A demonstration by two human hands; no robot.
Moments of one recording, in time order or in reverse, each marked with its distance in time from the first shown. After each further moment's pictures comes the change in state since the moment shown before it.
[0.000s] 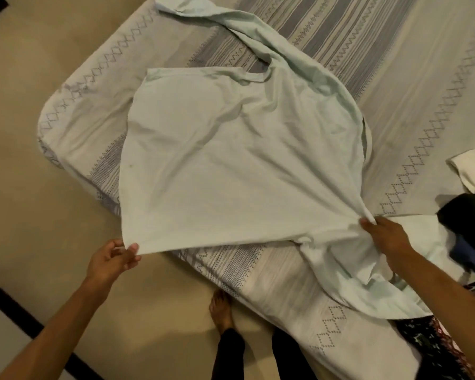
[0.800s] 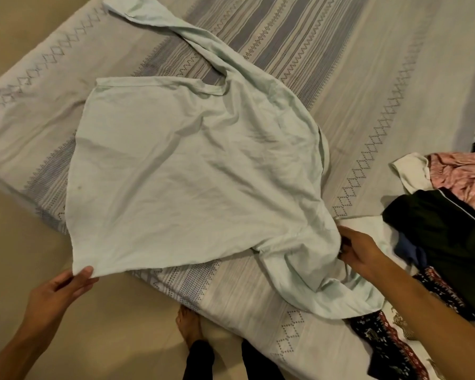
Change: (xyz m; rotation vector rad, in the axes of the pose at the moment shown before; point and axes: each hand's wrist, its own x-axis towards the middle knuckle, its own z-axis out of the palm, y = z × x) left_hand -0.022 -0.009 0.017 -0.061 -0.017 -0.004; right_hand 0.011 0.017 -0.038 0.619 -0.076 0.358
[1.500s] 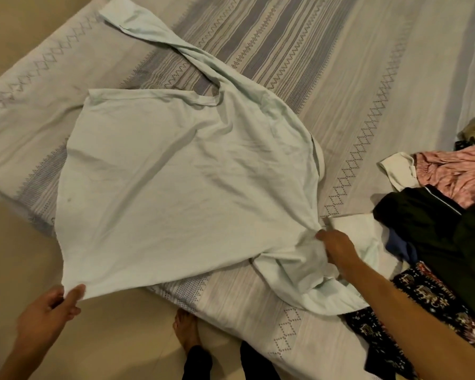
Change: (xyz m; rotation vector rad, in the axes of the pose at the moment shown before) left_hand 0.000 -0.029 -0.019 0.450 0.067 0.020; right_hand -0.003 0.021 0.017 -0.480 0.122 -0.223
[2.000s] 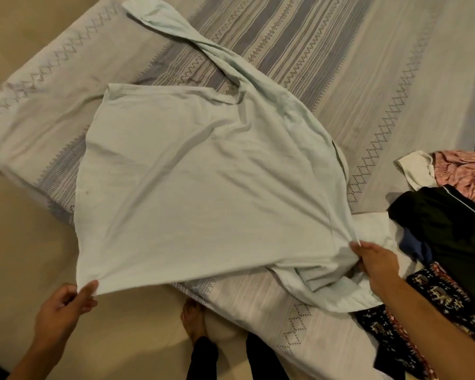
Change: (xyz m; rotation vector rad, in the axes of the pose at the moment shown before) left_hand -0.022 -0.008 0.001 -0.264 0.070 -0.141; right_hand -0.002 0.042 -0.043 0.168 0.228 0.095
